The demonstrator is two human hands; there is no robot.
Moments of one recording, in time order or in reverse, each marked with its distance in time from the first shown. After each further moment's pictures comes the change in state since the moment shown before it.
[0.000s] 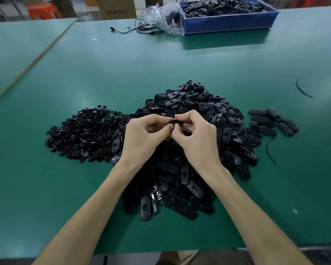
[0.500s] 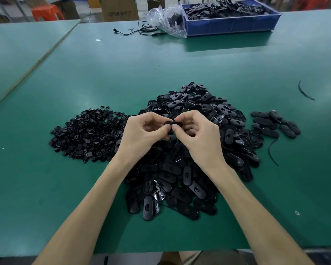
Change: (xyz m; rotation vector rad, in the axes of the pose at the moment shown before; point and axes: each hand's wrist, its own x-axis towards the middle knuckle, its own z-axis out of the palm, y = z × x) left_hand 0.009 -0.002 -0.015 -0.038 -0.073 -0.018; right_hand 0.005 -0.002 -0.004 0.056 -0.066 -0.055
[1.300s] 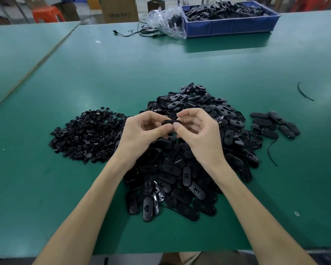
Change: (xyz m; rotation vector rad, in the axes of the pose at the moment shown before) left_hand 0.001 0.001 -0.001 -0.058 -0.008 -0.025; right_hand 0.004 0.001 -0.002 0.202 0.007 0.044
